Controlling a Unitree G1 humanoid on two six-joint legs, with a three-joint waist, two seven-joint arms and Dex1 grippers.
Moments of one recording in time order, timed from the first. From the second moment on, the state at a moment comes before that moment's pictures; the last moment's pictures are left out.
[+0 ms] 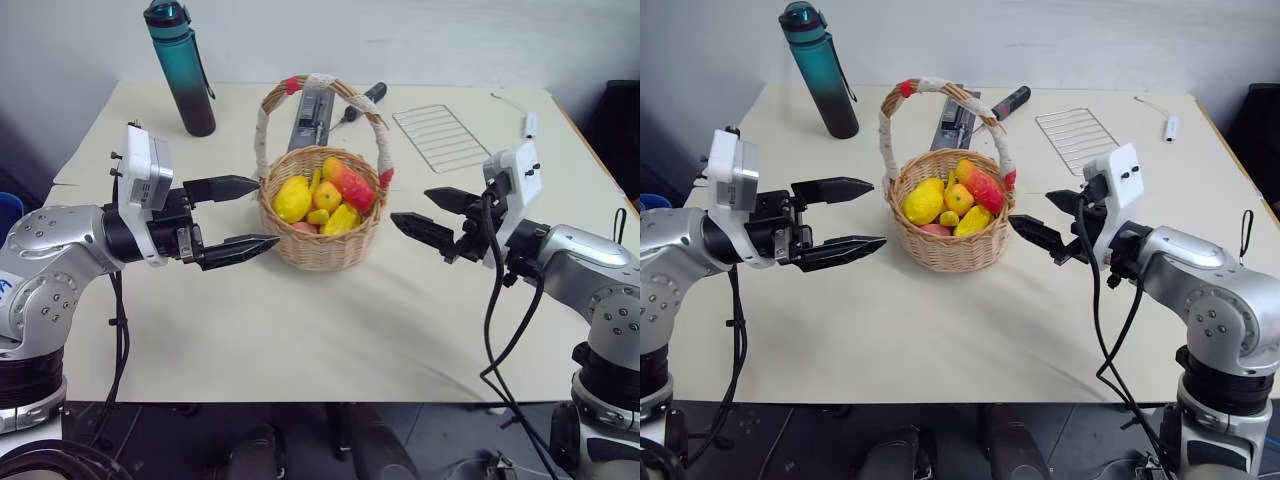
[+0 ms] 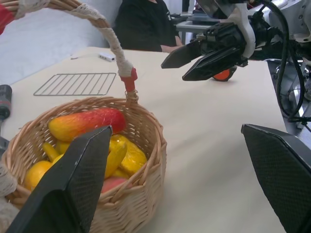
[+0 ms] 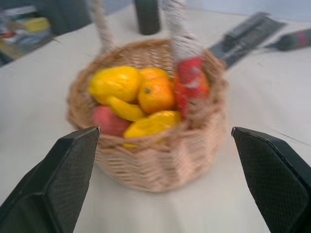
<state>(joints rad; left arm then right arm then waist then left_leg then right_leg) -0.54 0.84 0.22 -0.34 -0.82 0.72 -0.89 -0.56 -0.56 -0.28 -0.47 0.76 1.12 0.38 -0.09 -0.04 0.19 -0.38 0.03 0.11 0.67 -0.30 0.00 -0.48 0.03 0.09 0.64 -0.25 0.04</state>
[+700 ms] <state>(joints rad) -0.58 0.81 0.19 -0.34 -0.81 0.71 -0.88 -0.72 -0.27 0.00 -0.09 0.40 0.67 0.30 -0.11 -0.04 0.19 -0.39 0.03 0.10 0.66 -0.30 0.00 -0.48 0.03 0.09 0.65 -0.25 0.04</state>
